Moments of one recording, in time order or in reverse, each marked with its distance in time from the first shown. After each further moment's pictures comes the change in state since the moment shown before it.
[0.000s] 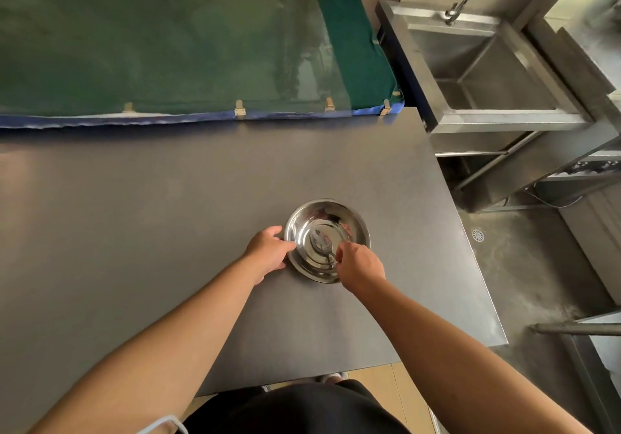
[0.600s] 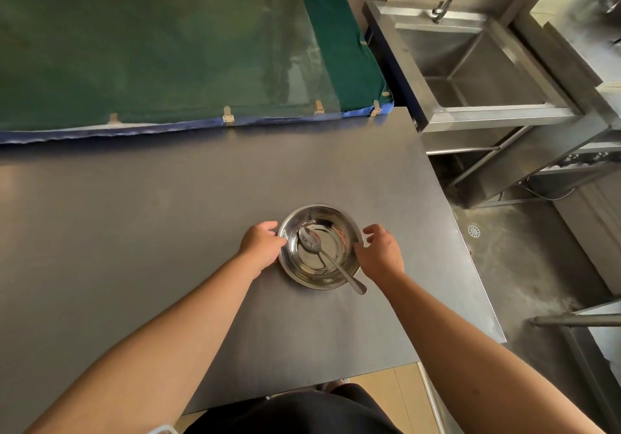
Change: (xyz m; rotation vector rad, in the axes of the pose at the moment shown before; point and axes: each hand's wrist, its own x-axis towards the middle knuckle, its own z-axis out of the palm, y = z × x) left_hand 0.019 0.018 0.003 0.095 0.103 0.065; right_hand 0.022 0.037 -0.029 0.418 0.155 0.243
